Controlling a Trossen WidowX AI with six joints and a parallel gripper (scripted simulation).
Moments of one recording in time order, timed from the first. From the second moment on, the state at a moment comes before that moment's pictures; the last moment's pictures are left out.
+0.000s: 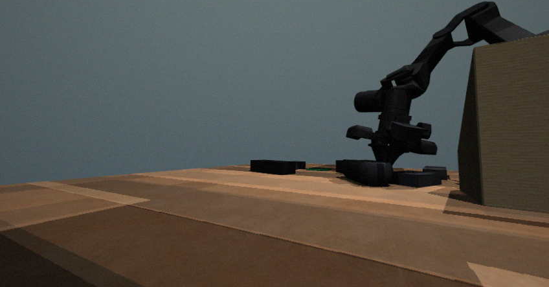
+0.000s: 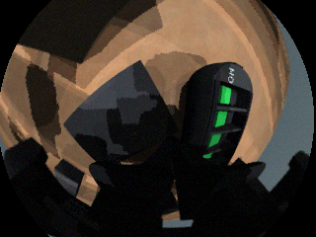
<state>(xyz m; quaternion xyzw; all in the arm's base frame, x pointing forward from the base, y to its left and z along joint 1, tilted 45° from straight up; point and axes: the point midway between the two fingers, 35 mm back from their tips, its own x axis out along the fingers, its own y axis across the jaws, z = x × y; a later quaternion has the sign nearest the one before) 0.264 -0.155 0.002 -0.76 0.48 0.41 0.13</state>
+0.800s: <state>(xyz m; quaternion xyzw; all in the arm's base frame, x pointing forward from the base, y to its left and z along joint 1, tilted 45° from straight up) 0.266 -0.154 0.000 -0.76 0.48 0.41 0.13</state>
